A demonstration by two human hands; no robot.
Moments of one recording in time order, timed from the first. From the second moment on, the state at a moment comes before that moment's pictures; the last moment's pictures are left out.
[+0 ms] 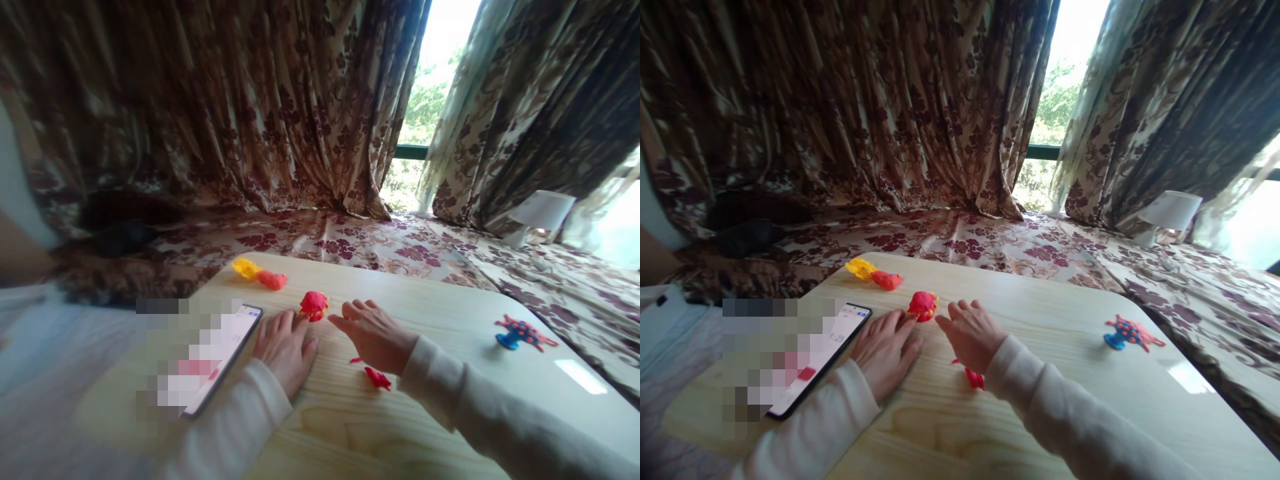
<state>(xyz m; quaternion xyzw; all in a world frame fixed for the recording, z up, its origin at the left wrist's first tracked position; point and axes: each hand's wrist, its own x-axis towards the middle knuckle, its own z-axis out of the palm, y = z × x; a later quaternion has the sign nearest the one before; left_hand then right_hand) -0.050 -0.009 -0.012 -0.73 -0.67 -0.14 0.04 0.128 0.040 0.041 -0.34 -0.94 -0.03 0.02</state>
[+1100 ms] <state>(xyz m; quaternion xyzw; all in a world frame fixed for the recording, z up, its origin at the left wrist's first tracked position) -0.052 -0.002 -0.007 -0.74 -0.66 -0.10 0.05 0.118 0.056 0.022 -0.36 -0.93 -0.08 -0.04</state>
